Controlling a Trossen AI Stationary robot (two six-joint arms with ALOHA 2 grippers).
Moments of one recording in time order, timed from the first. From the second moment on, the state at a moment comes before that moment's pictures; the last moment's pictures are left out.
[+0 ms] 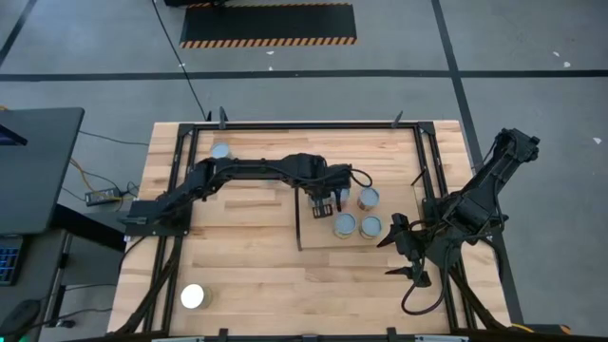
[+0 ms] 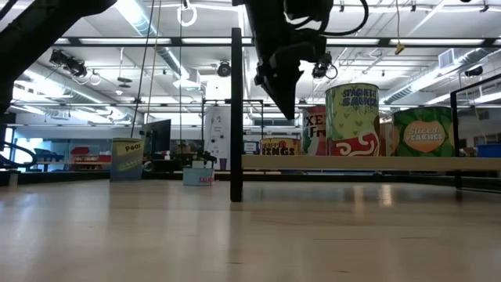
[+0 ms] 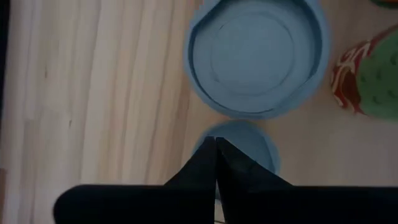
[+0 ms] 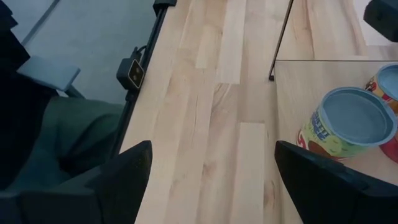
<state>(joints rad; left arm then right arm) 0.04 2.25 2.15 -1.12 -0.22 -0.06 0.81 1.10 0.96 -0.65 0.39 0.56</state>
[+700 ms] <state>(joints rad) 0.04 2.25 2.15 -1.06 -0.20 -0.04 0.81 1.10 0.96 -0.65 0.39 0.53</state>
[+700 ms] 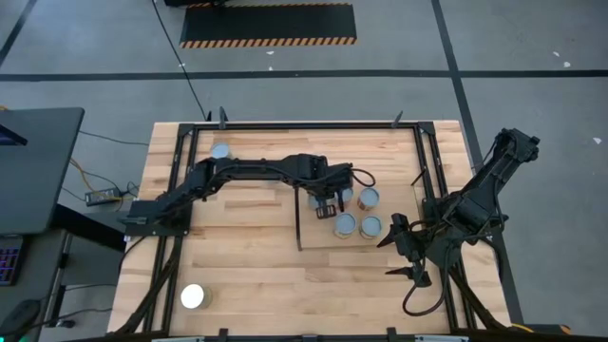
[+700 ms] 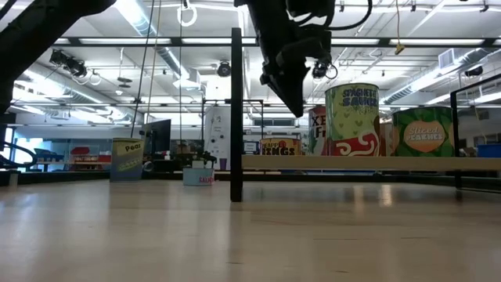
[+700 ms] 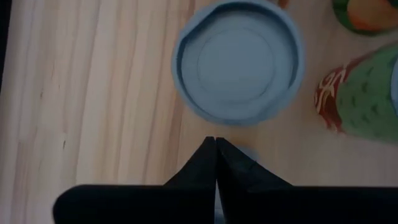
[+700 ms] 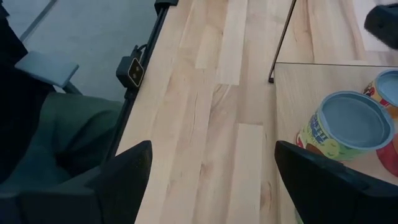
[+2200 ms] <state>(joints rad) -0.16 2.26 2.15 -0.99 -0.34 -0.16 0.81 1.09 0.96 -0.65 0.39 0.55</state>
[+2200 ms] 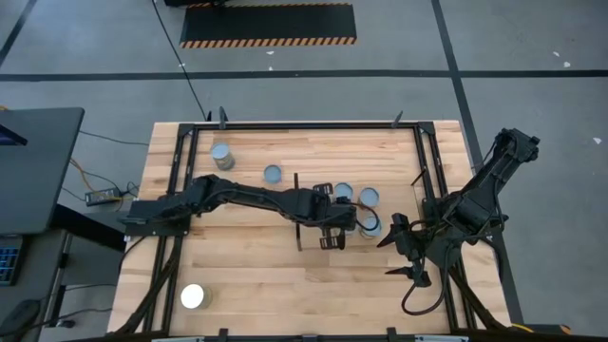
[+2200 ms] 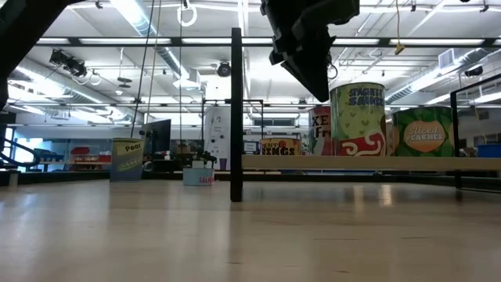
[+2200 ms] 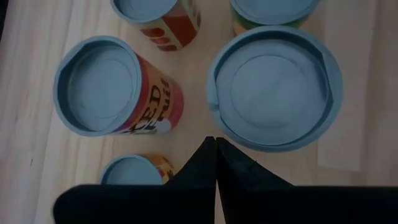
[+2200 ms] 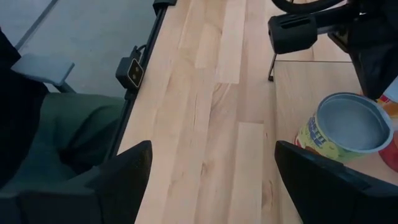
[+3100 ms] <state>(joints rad) -0.23 2.18 2.15 -1.09 -0.34 -0.18 0.55 1.32 0.96 -0.84 0.84 0.45</state>
